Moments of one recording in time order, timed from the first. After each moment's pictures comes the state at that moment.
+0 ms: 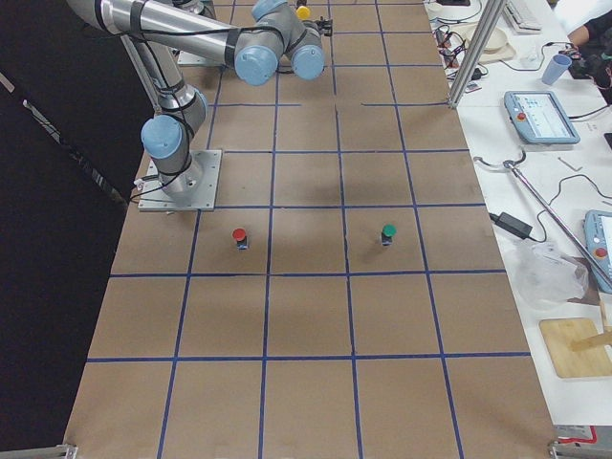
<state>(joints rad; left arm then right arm) -1.54 -1.45 -2.01 -1.70 0.08 0.35 1.30 -1.69 1.82 -0.86 -0.37 0.64</state>
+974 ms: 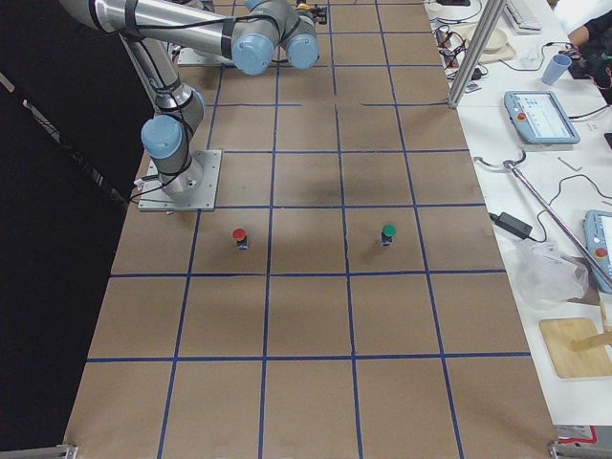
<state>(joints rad) -1.54 -1.44 -2.01 -1.69 0.07 0.35 1.35 -1.71 1.82 -0.85 -0.32 0.64</state>
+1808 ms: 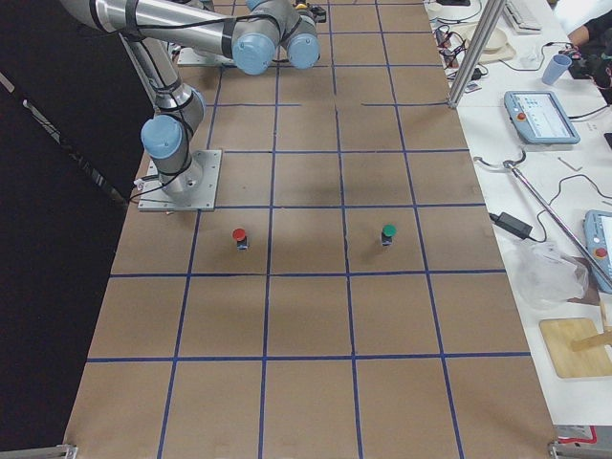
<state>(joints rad) -1.54 -1.44 -2.01 -1.69 0.07 0.35 1.35 -1.70 1.81 -0.85 -0.32 0.65</state>
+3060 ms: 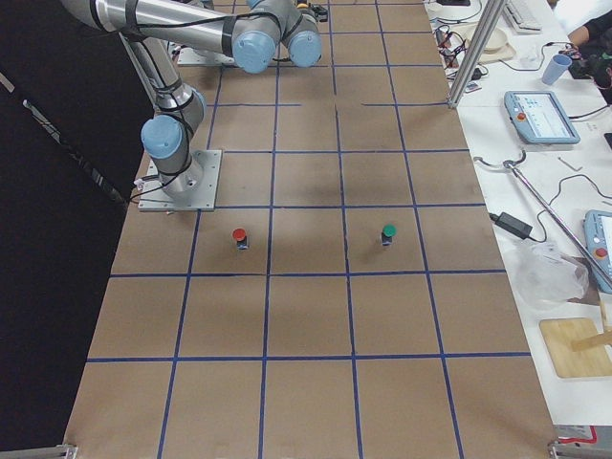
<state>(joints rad) -1.53 -1.45 -2.00 -1.60 0.12 0.19 1.33 -1.70 1.78 -0.87 -0.40 0.68</state>
